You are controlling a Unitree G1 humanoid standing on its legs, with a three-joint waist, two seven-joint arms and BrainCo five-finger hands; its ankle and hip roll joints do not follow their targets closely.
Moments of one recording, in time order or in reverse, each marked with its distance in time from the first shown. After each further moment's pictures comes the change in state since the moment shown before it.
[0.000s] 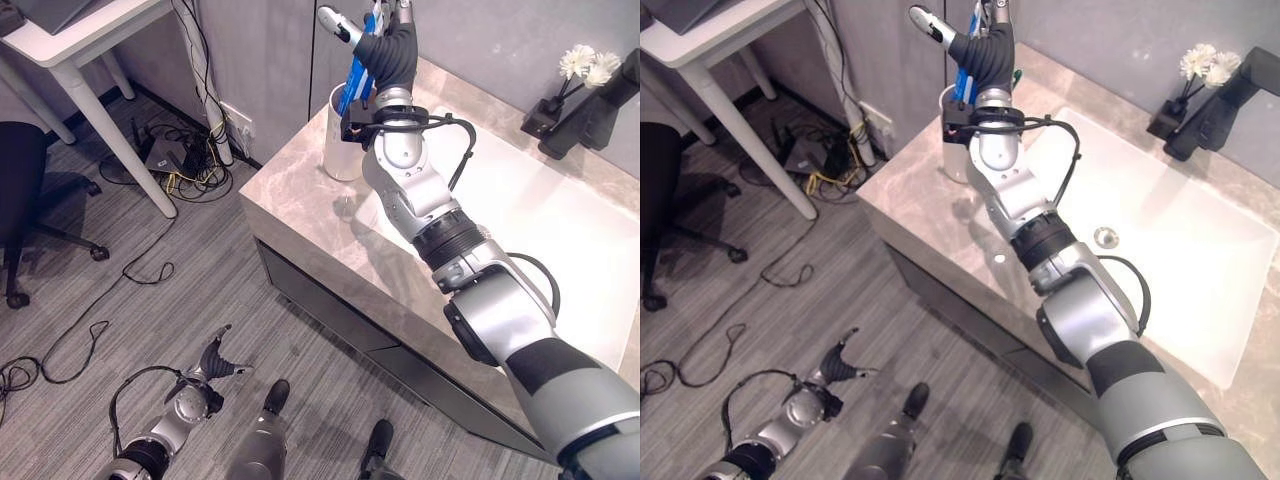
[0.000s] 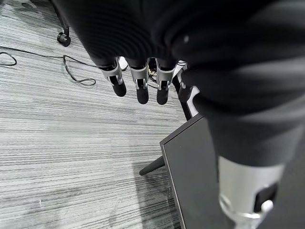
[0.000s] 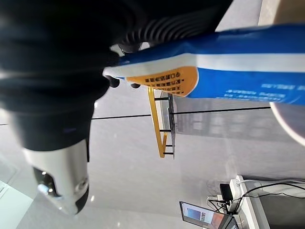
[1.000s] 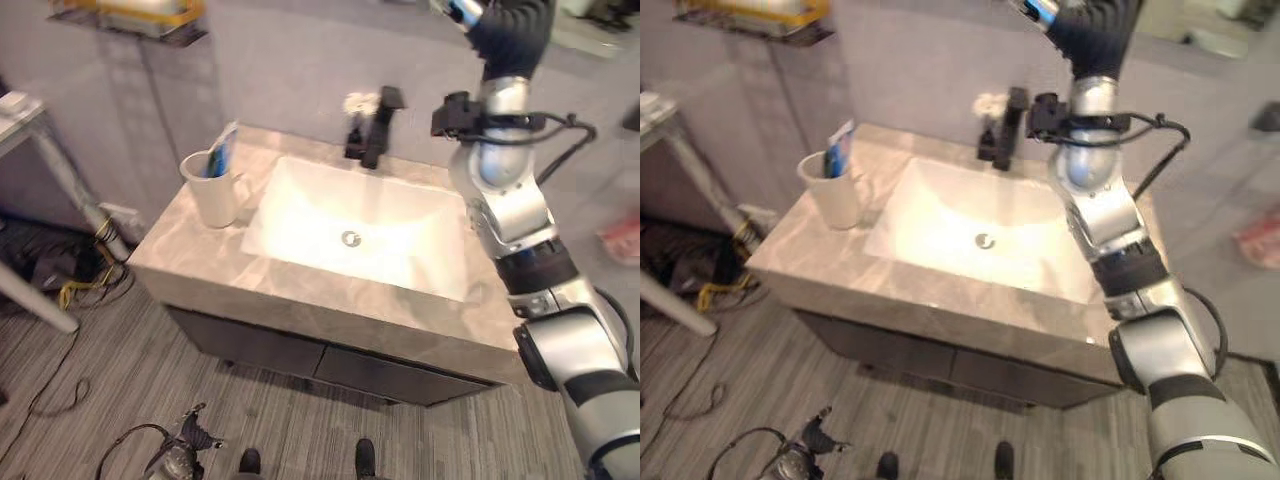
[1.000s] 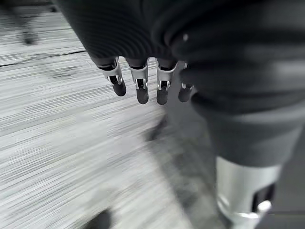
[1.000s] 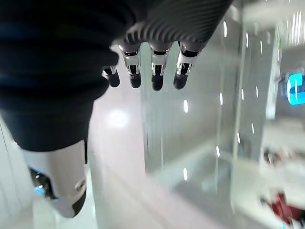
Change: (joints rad) left arm 0.076 -0.142 0.056 0.270 0.112 0.060 -0.022; right arm 0.271 -0.288 -0.112 -0.513 -0.203 -0.043 -0.040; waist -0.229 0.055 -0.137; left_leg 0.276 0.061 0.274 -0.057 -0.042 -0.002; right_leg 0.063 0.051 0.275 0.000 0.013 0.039
